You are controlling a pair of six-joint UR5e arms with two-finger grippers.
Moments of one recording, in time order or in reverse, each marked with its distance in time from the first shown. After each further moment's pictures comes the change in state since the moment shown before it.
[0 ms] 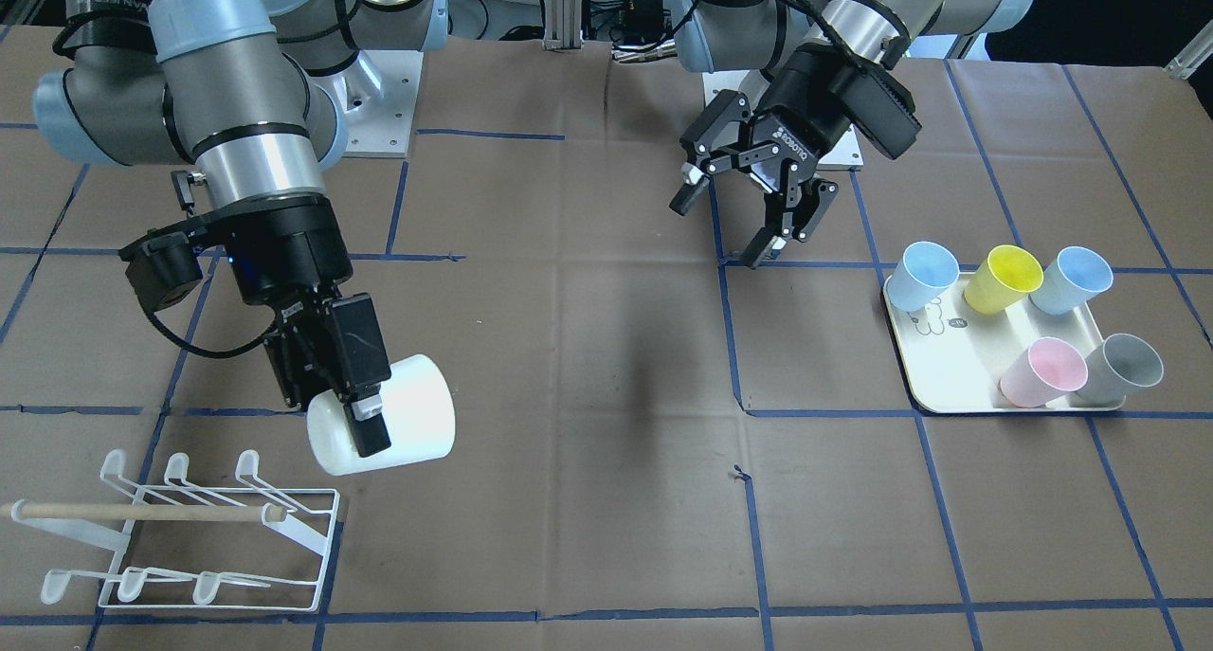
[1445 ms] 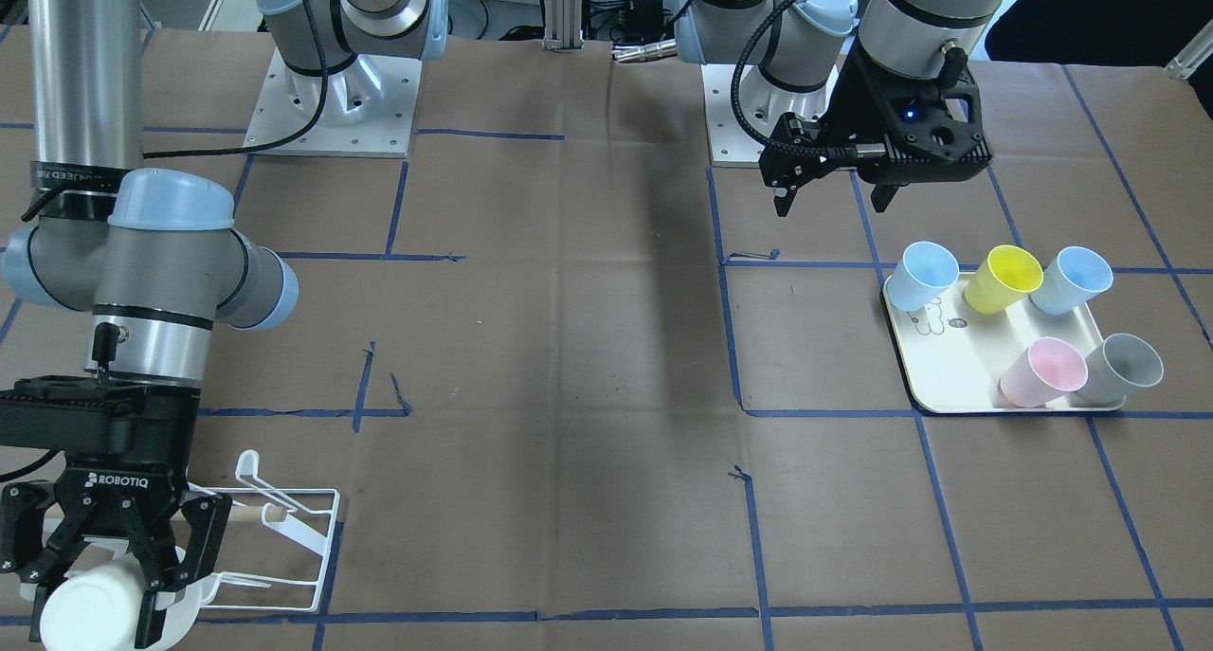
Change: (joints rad) left arm -0.123 -0.154 0.565 -1.088 0.619 0.192; right arm -0.109 0.287 -0.132 -0.329 -0.240 -0.839
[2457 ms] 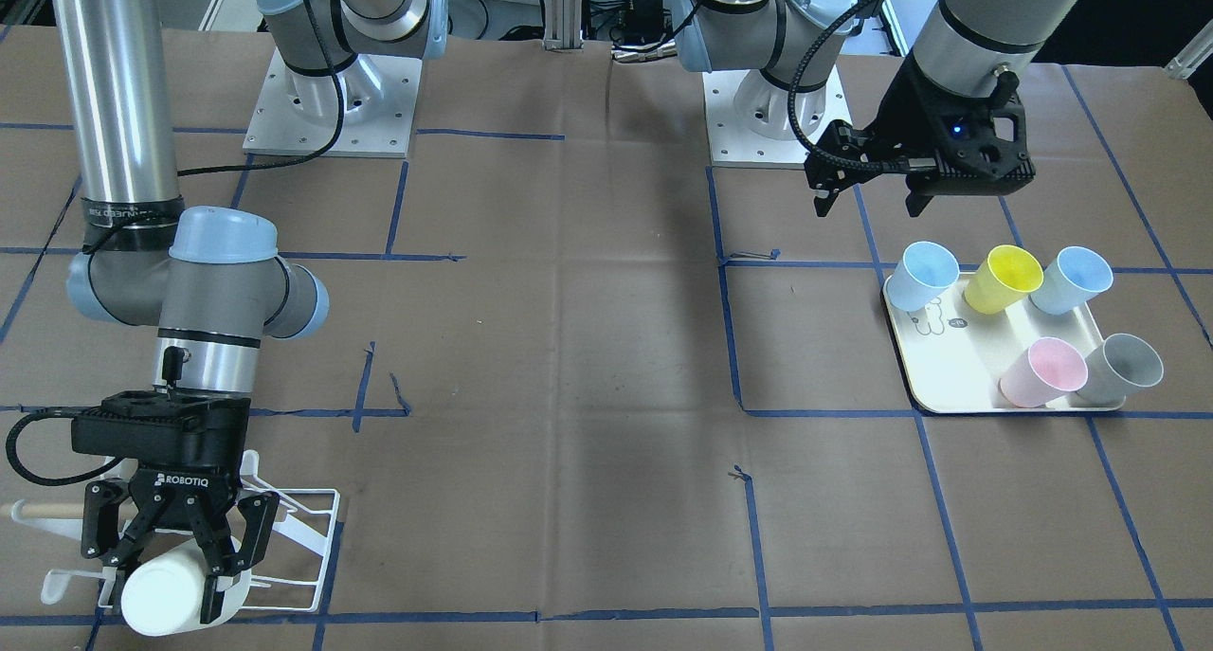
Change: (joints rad) left arm 0.163 0.067 -0.111 -0.003 -0.023 0.201; right arm 0.008 0.056 0.095 -0.102 -0.019 0.010
